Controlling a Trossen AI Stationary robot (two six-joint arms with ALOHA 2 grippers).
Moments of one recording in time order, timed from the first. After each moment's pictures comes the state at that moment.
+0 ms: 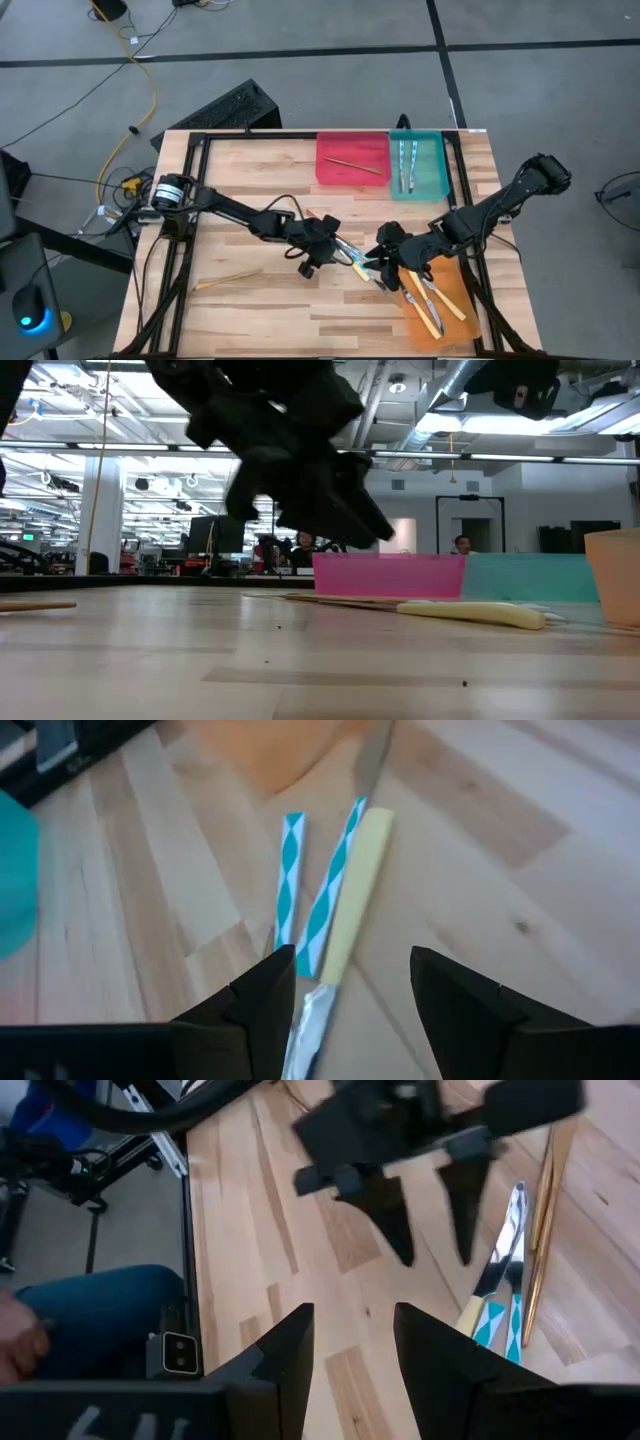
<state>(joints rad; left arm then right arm) -0.12 1.90 1.08 0.14 0.09 0.47 0.50 1.26 0.96 -0.36 0.30 0.84</state>
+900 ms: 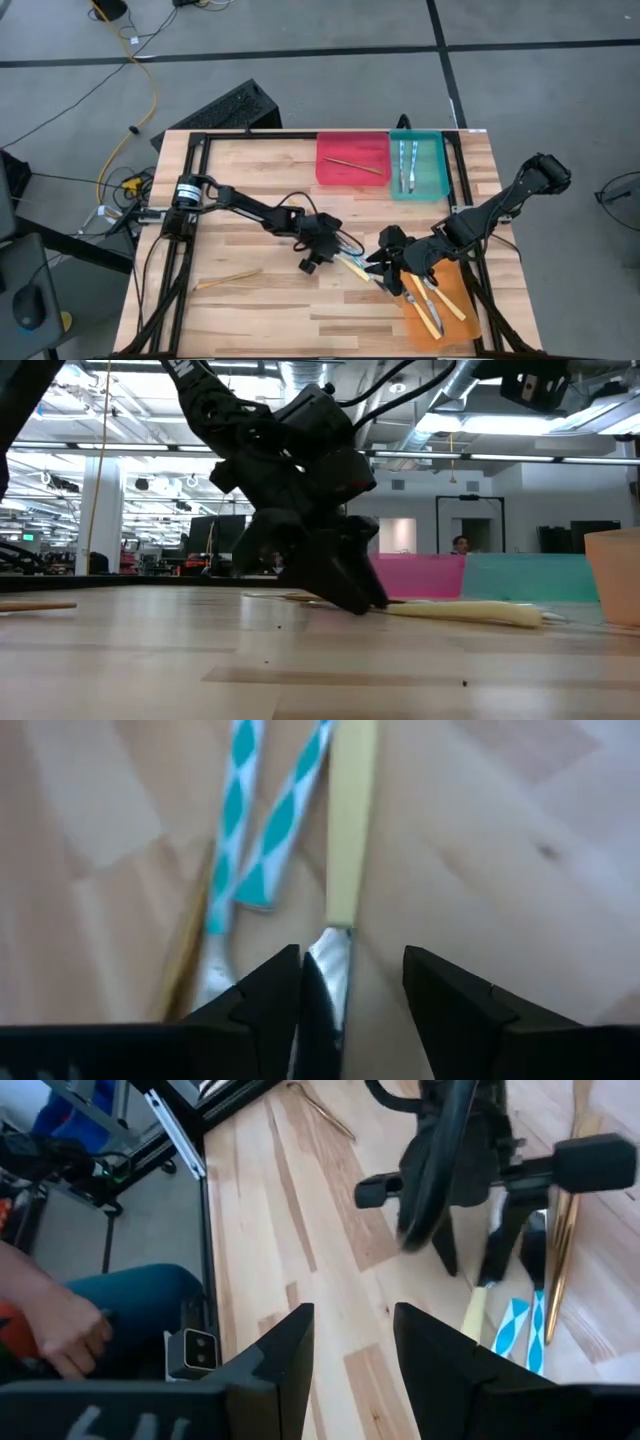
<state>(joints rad) -0.05 2.06 1.12 0.06 0.26 0.45 0.54 1.26 0.96 -0.34 0.32 0.87</state>
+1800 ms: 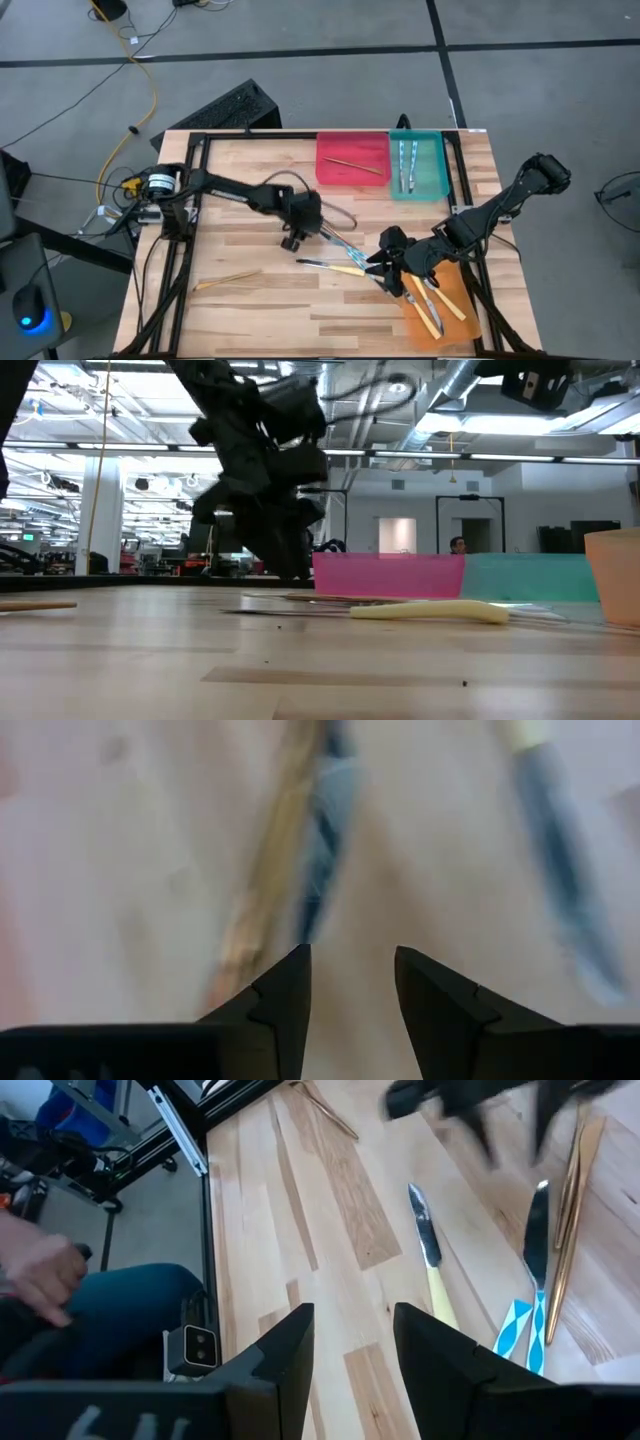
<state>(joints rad) 0.08 1.83 1.11 -0.36 0.15 0.45 0.54 1.26 0.96 -0.34 0.32 0.86</state>
